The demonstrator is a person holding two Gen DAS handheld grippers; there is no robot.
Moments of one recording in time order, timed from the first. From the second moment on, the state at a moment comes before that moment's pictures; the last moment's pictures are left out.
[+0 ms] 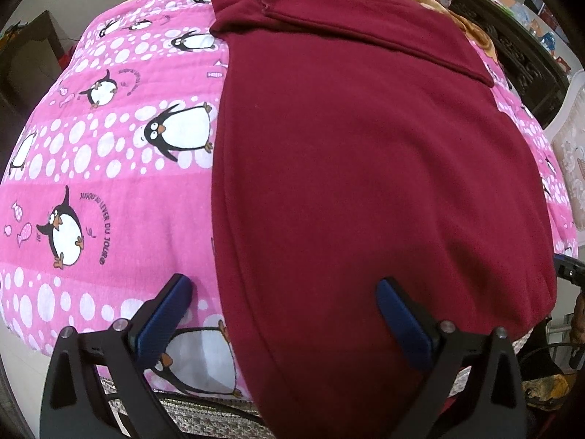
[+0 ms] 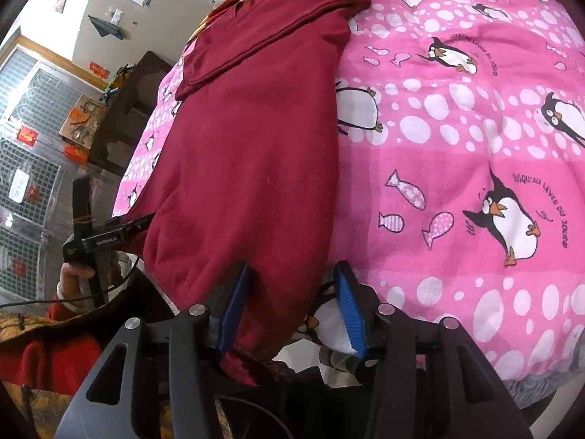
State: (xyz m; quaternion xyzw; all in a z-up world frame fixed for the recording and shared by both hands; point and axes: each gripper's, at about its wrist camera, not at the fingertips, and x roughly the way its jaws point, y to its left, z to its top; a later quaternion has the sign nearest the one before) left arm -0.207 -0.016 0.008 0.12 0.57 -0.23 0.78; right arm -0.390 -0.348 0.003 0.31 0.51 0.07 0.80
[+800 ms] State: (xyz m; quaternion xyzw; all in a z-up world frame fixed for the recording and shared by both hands) left arm -0.220 0.011 0.024 0.07 0.59 -0.25 0.76; right arm -0.380 -0.340 0.018 0.31 0.50 0.11 0.80
